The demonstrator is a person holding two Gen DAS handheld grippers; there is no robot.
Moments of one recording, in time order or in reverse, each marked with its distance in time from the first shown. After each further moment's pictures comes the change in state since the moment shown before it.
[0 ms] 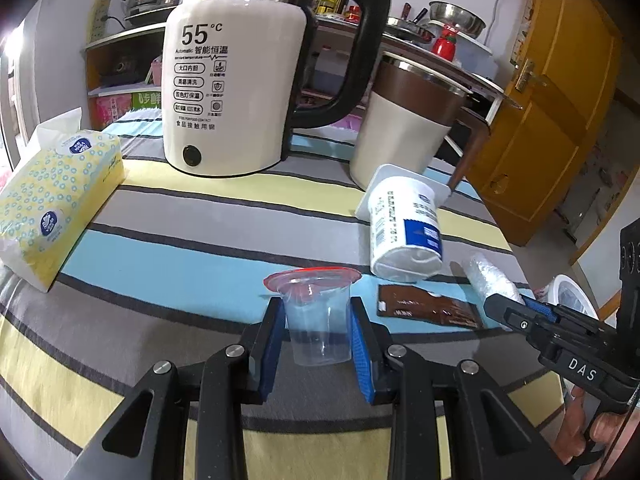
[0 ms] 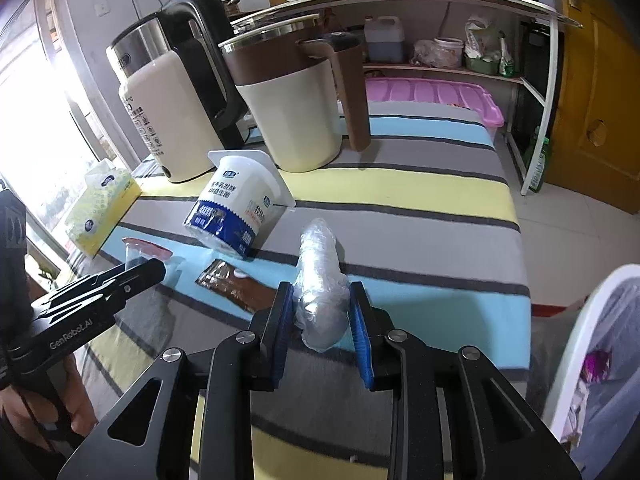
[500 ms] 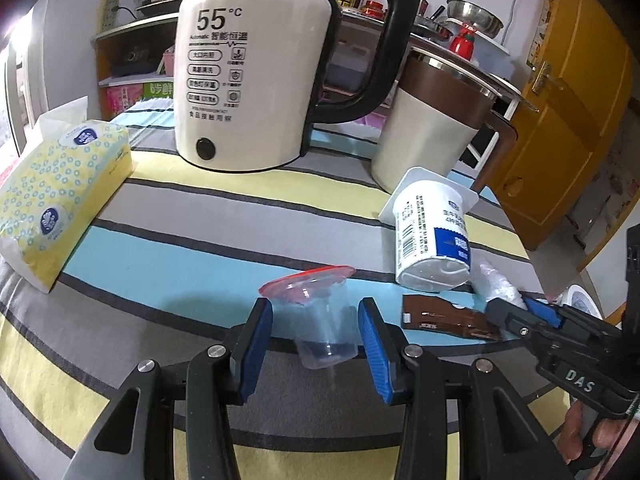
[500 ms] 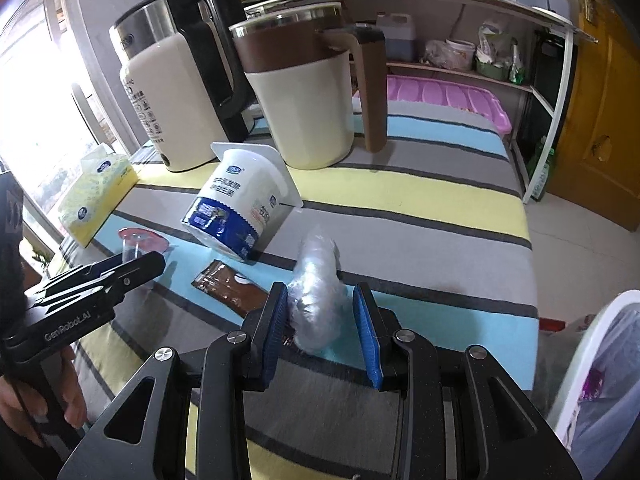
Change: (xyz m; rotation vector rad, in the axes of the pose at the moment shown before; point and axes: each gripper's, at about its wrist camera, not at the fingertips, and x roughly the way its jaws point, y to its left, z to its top) left arm 0.014 0.010 0.007 -0.037 0.026 0.034; right arm 0.019 0.006 0.012 -0.060 0.039 -0.023
